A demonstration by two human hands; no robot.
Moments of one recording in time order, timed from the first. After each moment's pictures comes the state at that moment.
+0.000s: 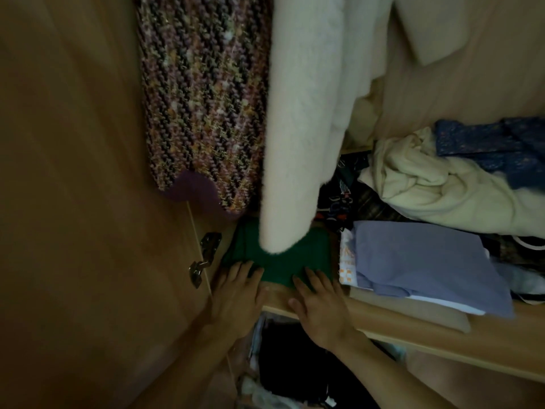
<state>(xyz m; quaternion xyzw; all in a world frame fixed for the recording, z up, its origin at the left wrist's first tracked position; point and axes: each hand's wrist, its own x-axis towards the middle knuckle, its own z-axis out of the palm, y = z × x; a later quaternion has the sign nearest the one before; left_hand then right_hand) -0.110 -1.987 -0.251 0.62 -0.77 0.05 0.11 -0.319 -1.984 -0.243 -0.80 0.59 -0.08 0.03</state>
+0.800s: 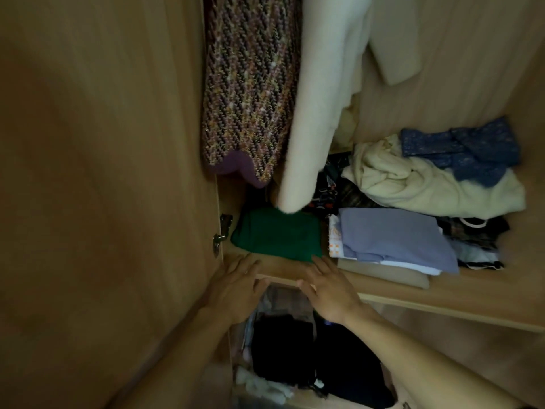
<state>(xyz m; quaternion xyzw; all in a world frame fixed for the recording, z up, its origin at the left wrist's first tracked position) -0.088 -1.908 -0.210 0.60 -0.79 -0.04 0.10 -0.324 -1.909 -0.194 -0.79 0.61 -0.05 0.06</state>
